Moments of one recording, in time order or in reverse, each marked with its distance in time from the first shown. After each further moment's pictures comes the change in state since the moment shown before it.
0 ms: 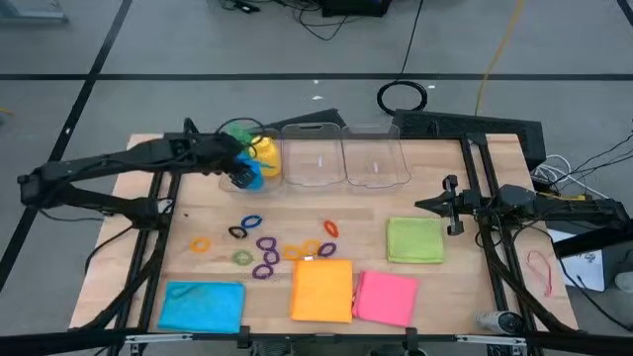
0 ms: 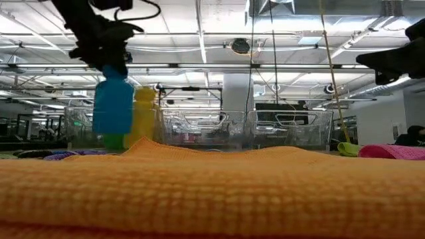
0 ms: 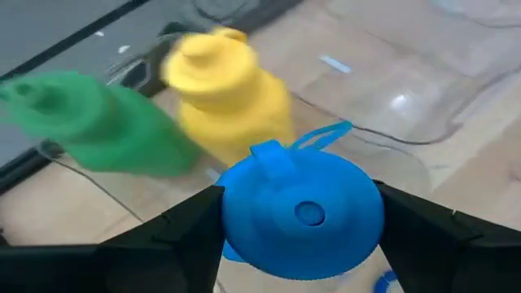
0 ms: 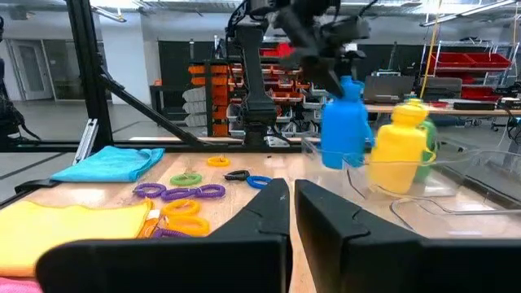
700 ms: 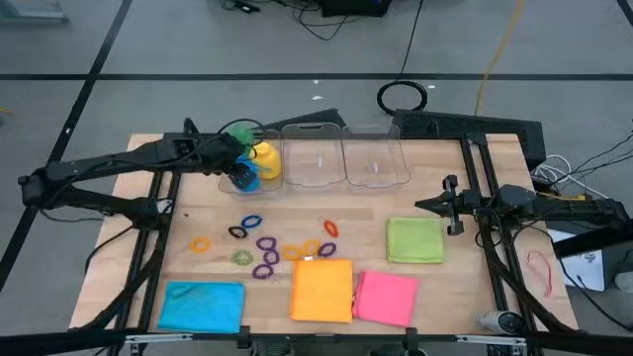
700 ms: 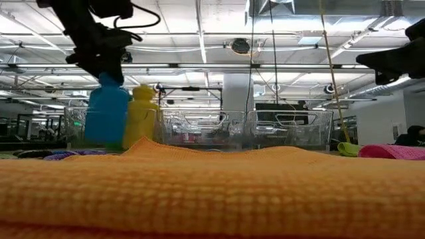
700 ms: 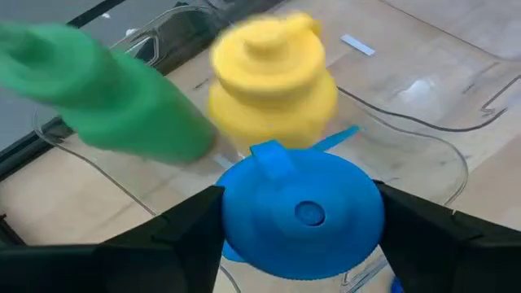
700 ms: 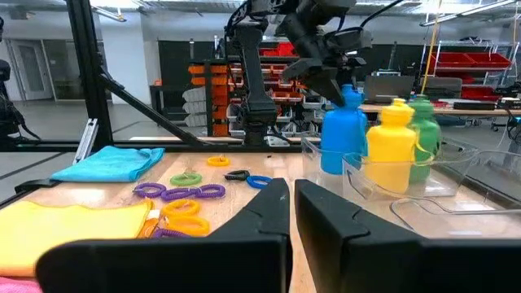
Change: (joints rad) left arm 0.033 0.001 -0.044 0.013 0.012 0.004; right arm 0.000 0.000 0.000 0.000 0.000 0.000
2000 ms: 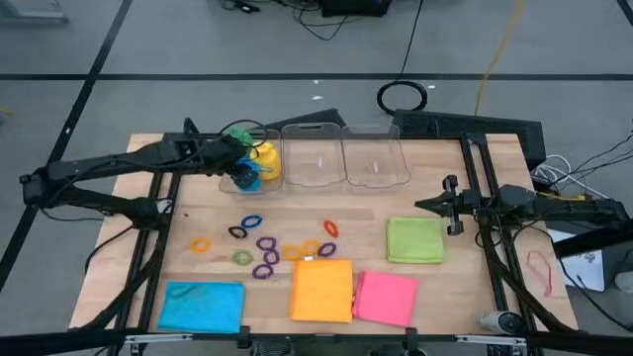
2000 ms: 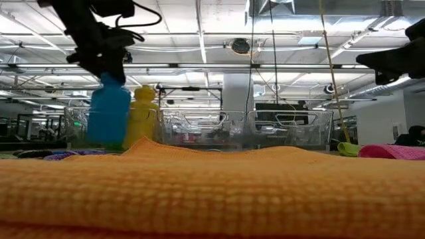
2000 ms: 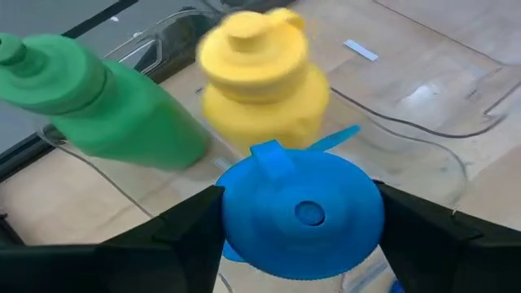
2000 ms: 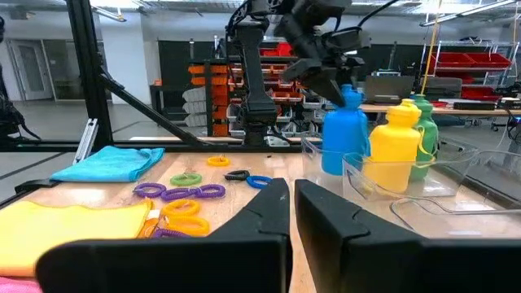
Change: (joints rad) left arm -0.037 0.010 0.000 0.010 -0.039 -0.035; right arm 0.000 0.000 0.000 0.000 0.000 0.000
